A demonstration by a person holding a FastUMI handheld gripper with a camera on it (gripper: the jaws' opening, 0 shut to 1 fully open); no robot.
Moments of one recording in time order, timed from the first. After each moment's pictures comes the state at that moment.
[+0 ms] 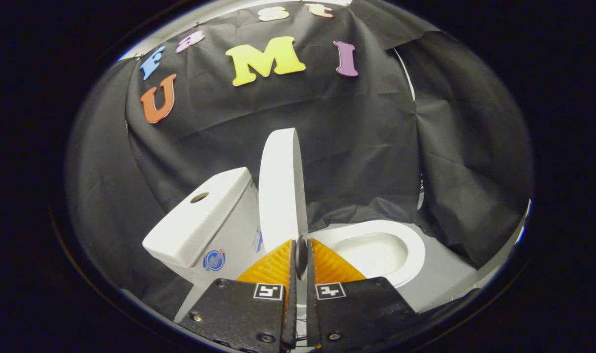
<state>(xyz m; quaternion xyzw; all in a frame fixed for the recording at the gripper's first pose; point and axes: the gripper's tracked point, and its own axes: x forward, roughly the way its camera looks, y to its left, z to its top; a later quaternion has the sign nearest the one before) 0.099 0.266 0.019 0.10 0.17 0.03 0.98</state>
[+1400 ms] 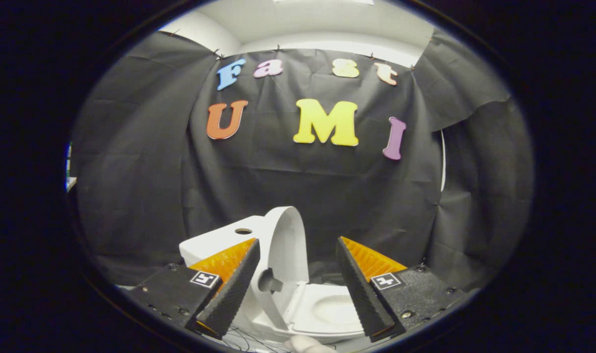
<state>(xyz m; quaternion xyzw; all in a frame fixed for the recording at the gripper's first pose) 0.028 0.266 0.124 -0.04 -0.04 0.11 0.99</state>
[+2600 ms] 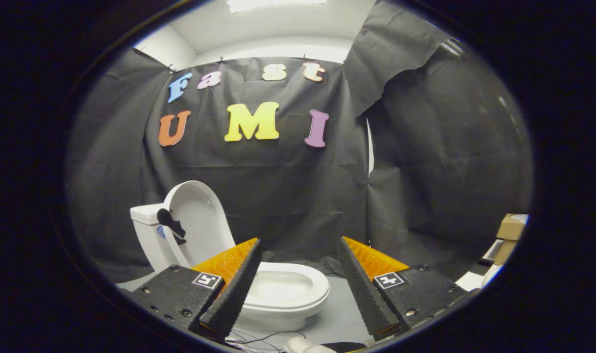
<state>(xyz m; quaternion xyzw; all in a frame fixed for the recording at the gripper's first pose) -0.050 0.020 0.037 0.00 -0.06 0.01 1.00</state>
